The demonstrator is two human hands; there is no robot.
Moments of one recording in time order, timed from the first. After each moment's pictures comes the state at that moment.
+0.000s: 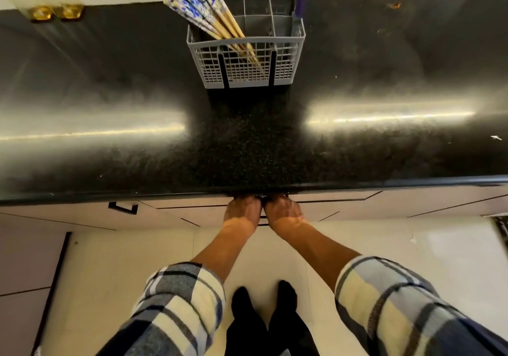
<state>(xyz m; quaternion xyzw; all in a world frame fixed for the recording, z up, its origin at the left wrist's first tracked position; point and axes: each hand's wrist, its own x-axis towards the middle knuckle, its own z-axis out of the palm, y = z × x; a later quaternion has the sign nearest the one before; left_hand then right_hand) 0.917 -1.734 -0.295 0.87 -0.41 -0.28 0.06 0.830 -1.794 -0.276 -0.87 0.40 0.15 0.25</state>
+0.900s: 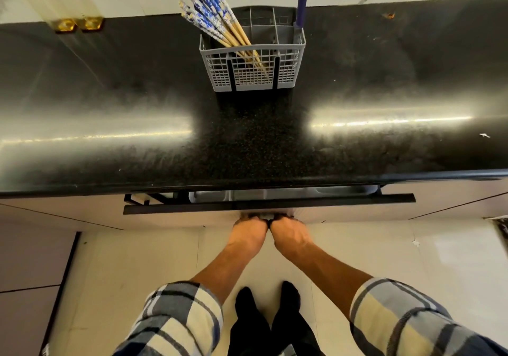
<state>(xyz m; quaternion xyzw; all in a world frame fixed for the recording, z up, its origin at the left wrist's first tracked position) 0.887 -1.695 -0.278 0.81 -0.47 -0.33 -0.10 0.793 -1.745 -0.265 -0.89 0.35 0.21 0.22</state>
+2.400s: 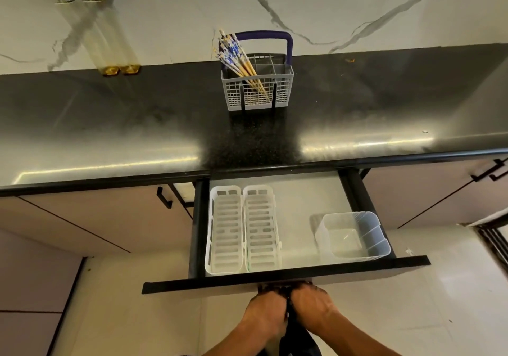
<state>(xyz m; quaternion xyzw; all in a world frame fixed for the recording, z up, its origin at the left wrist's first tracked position) 0.780 -1.497 -0.252 0.74 -0.55 -0.38 -0.06 0.678 -1.568 -0.252 -0.87 0.35 0.28 0.20</state>
